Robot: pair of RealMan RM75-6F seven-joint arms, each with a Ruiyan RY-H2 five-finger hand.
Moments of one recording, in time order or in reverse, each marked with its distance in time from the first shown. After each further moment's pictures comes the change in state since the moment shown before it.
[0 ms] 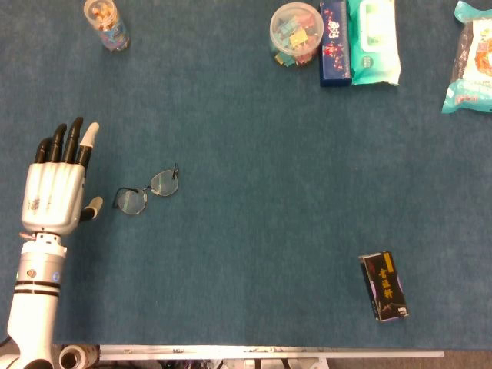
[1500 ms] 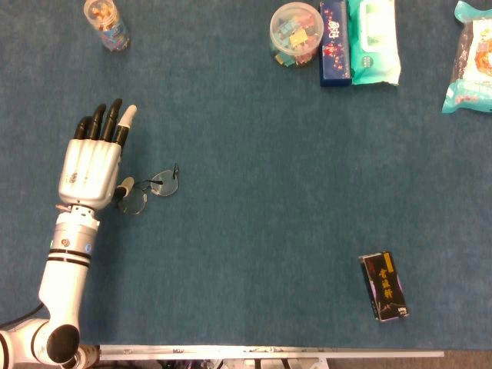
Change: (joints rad) left arm -0.124 -0.126 -0.055 0.151 -0.059 -0.106 -0.019; right arm -0.011 0.007 -0.003 0.002 0.017 -0.007 0.002
